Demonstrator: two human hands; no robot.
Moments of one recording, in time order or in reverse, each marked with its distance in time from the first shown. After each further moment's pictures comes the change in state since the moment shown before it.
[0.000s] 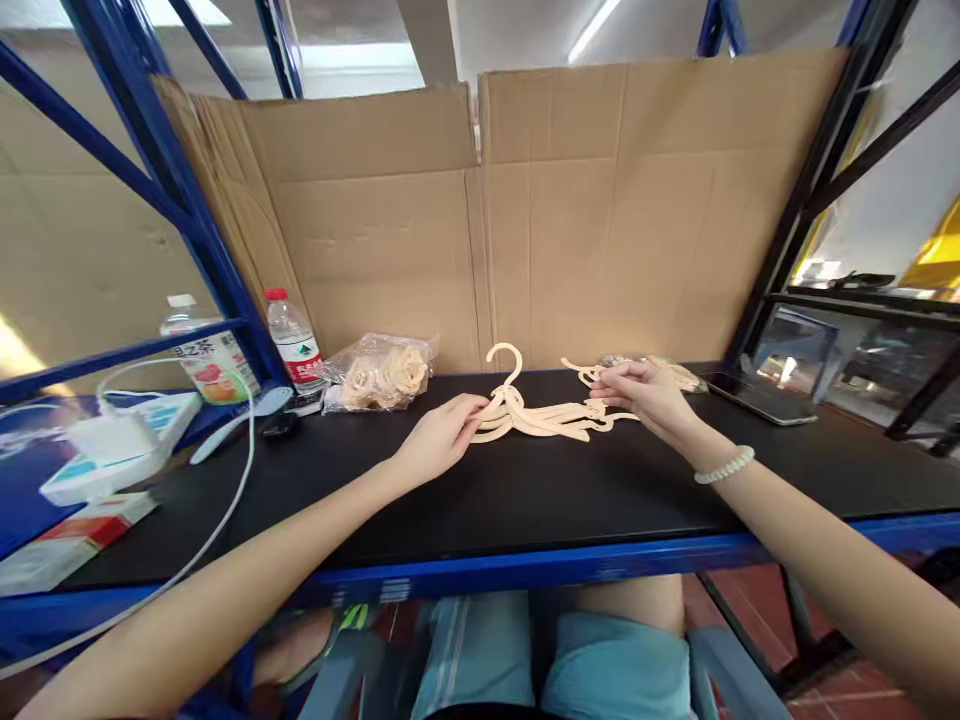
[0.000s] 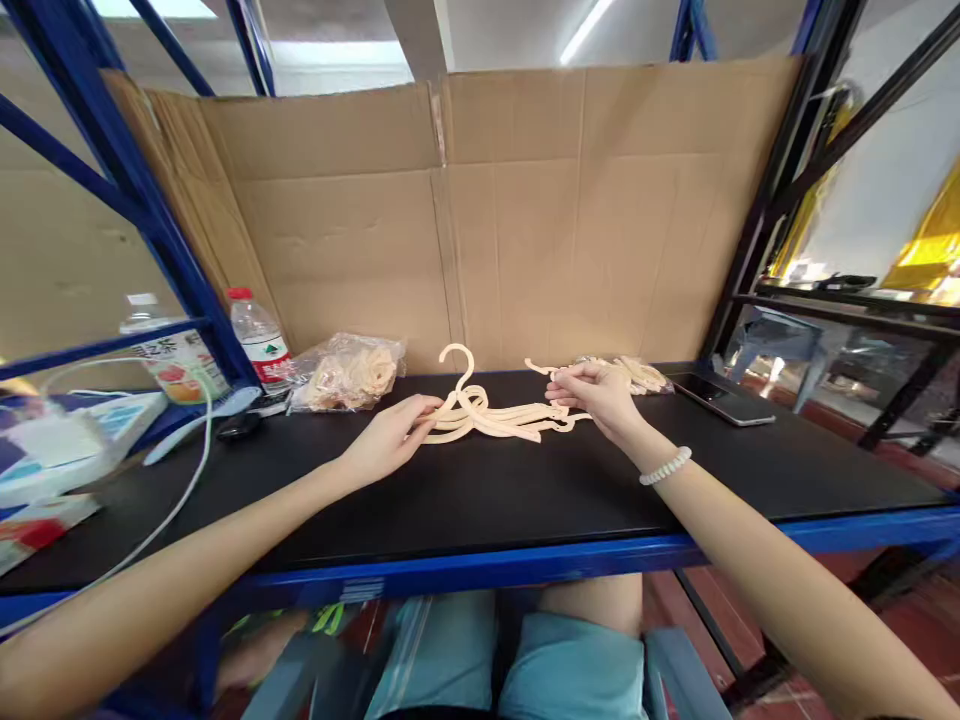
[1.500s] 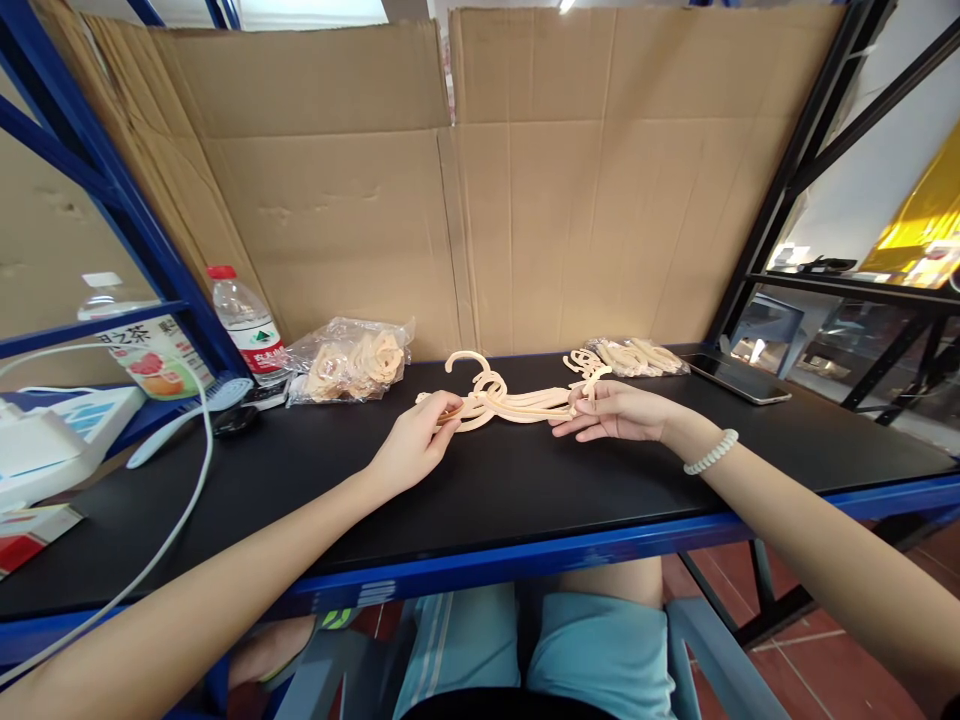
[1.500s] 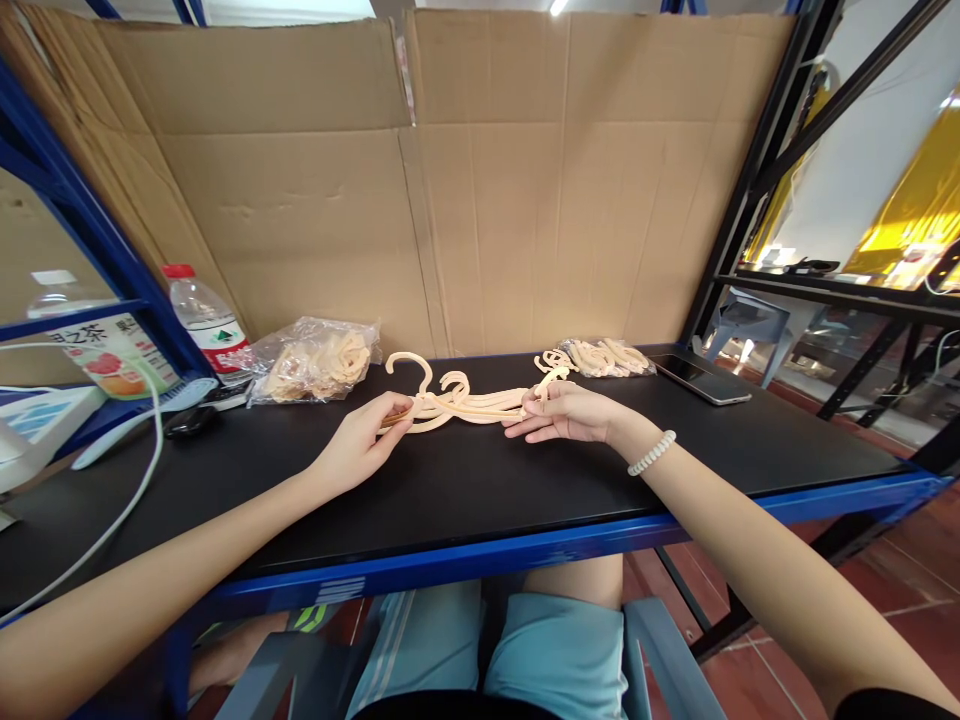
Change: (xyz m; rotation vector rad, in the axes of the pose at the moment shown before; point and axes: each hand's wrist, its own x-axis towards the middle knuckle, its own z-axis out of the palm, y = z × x) left_hand -0.010 0.001 0.011 -0.076 0.047 -0.130; right_hand -0.008 0.006 -0.008 0.041 -0.614 0.513
